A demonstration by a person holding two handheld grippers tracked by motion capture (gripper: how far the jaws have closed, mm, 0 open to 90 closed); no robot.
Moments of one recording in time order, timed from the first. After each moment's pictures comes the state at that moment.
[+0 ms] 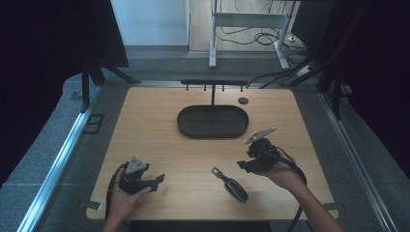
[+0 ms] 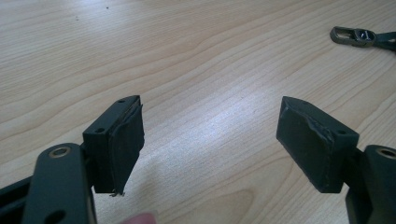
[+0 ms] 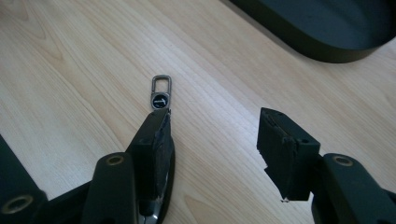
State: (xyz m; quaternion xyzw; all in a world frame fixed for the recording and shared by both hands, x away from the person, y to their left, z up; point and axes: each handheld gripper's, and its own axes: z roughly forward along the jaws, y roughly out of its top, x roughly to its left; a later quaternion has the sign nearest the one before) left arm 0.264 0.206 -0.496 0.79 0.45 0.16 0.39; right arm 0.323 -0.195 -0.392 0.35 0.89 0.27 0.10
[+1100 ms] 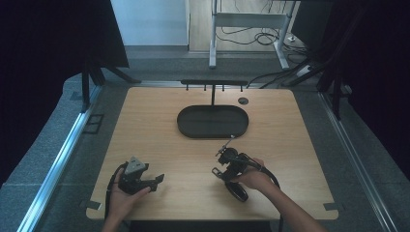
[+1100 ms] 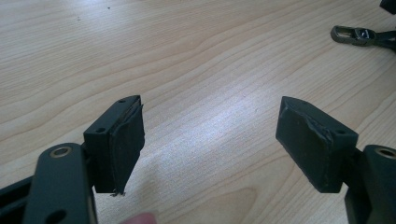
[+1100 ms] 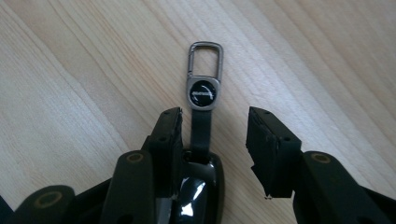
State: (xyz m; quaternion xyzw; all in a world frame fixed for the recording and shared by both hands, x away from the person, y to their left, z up) left arm 0.264 0.209 -0.496 0.79 0.45 0.16 0.39; right arm 0.340 -0.123 -0.461 0.32 0.94 0.14 0.04
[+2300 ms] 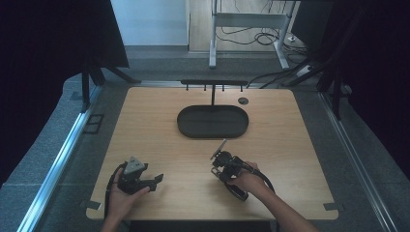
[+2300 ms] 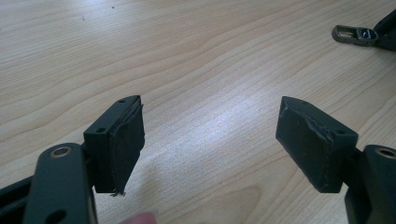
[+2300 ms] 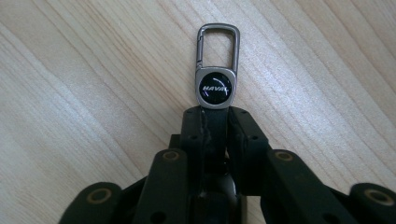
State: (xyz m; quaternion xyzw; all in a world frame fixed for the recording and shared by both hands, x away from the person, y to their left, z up) left arm 0.264 0.211 -0.496 0.79 0.45 0.16 0.39; right arm 0.338 -0.107 -0.478 0.34 0.94 0.10 0.04
